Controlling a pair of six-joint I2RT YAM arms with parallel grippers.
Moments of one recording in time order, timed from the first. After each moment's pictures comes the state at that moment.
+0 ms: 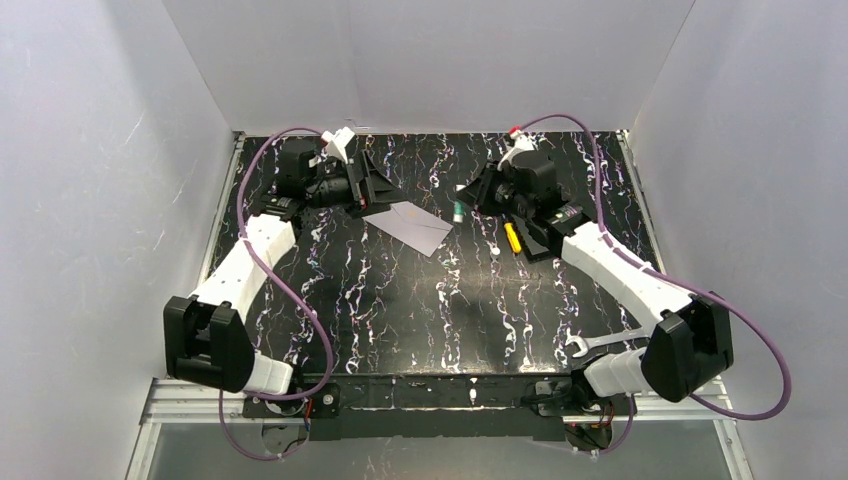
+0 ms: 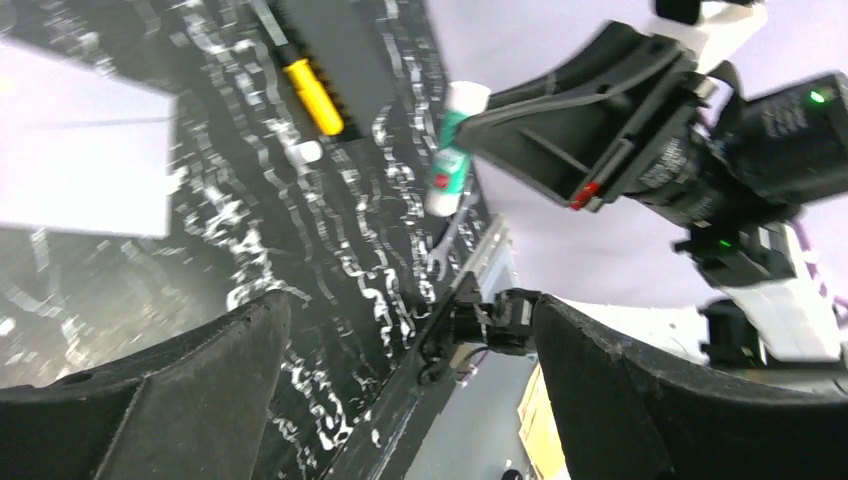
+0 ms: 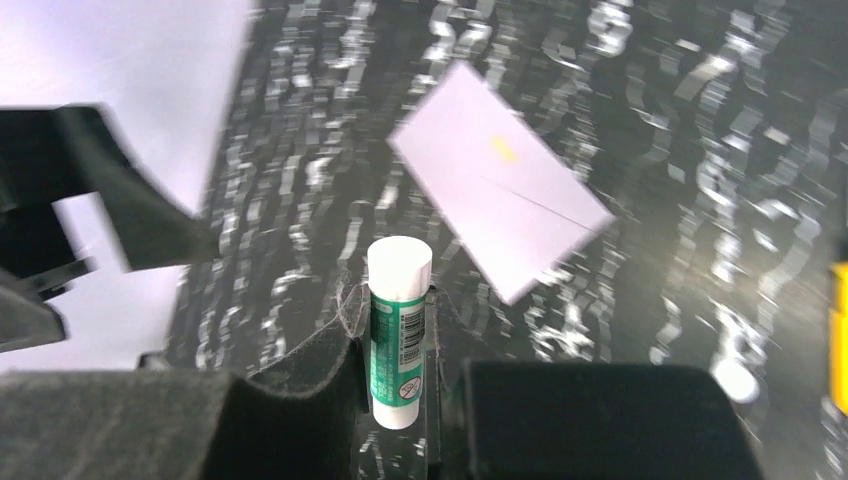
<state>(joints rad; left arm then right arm) -0.22 1.40 1.14 -0.25 0.83 -0.67 0.55 1.36 1.12 -0.20 -0.10 0.64</state>
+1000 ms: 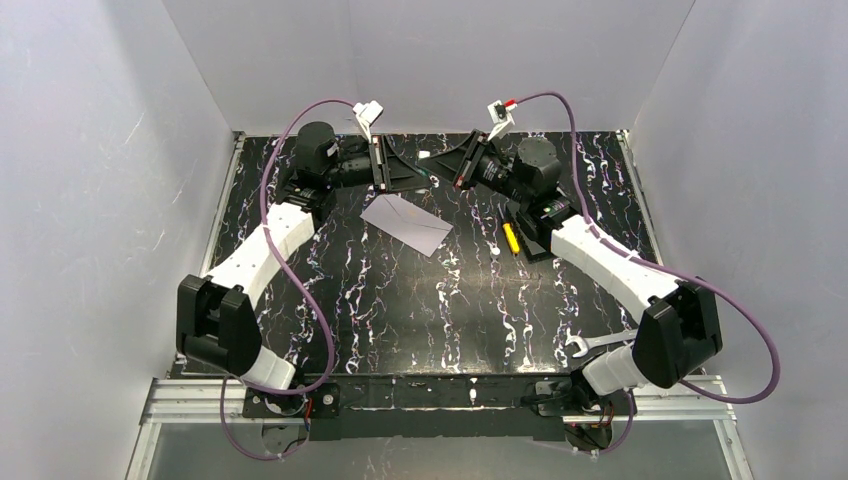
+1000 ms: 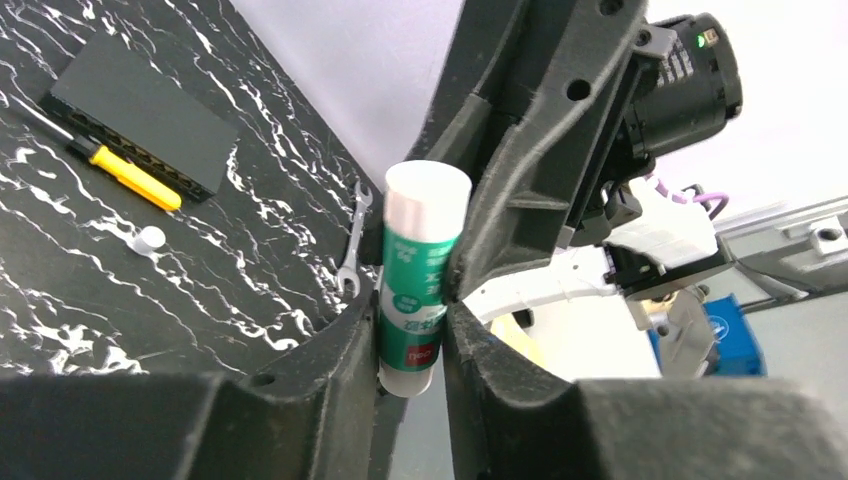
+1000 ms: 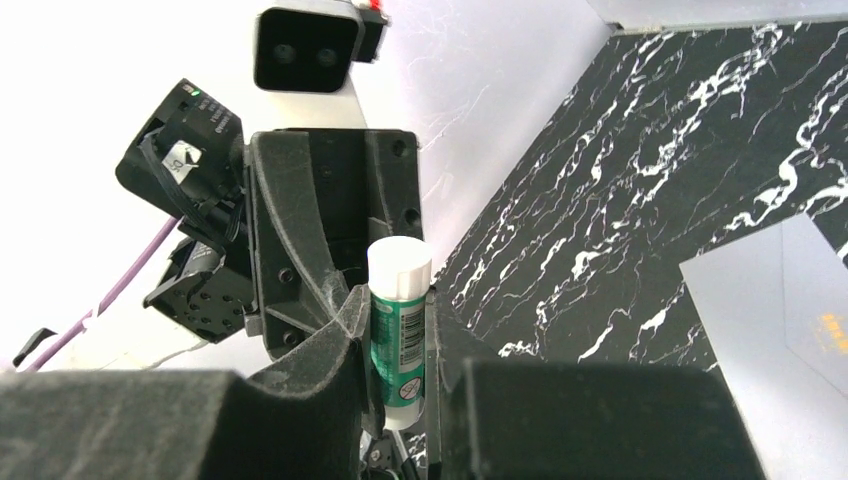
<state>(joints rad) -0.35 1.50 1.24 0.17 1.00 -0.89 0.59 1.43 1.17 0.37 -0.46 0.89</state>
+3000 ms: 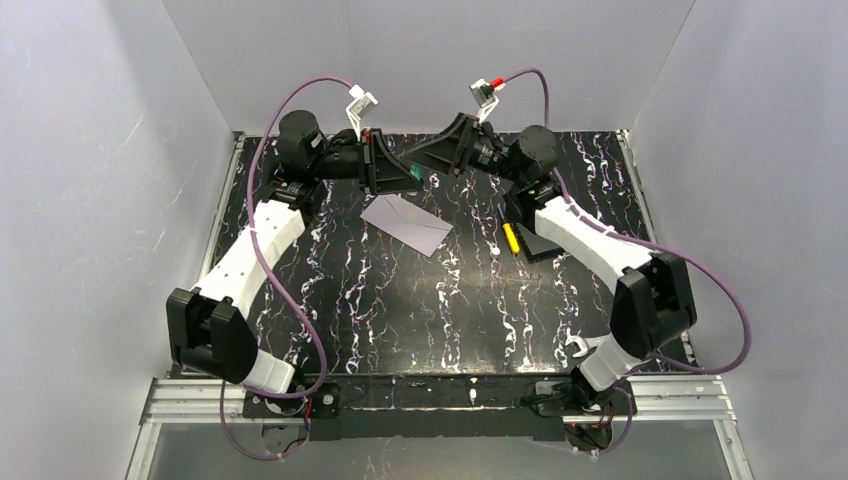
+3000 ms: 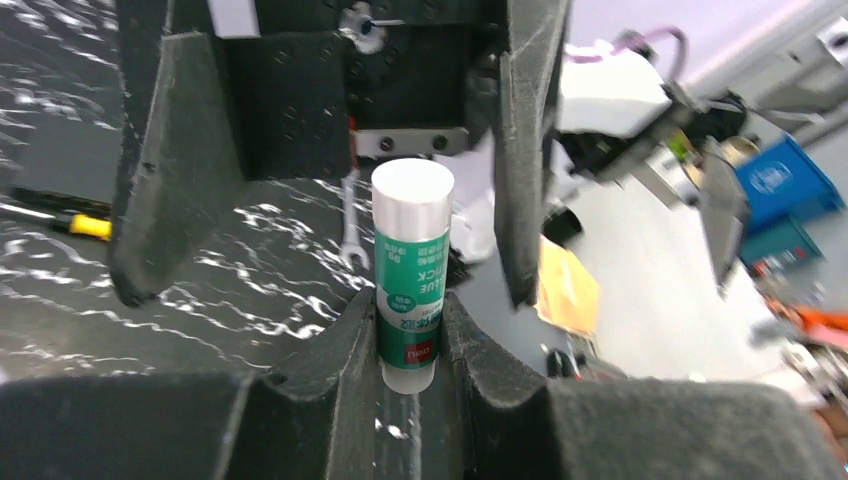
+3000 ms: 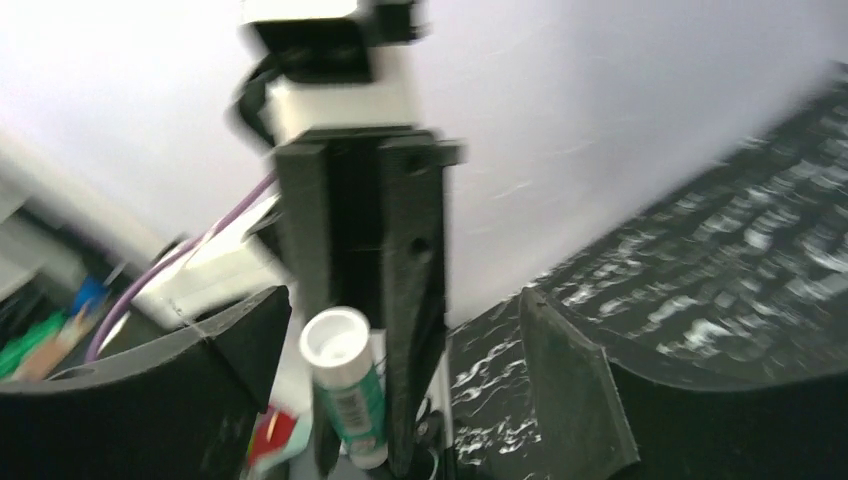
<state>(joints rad) -0.32 1.46 1.32 0.22 1.28 -0.76 0.55 1.62 1.27 0.88 -0.86 1.12</state>
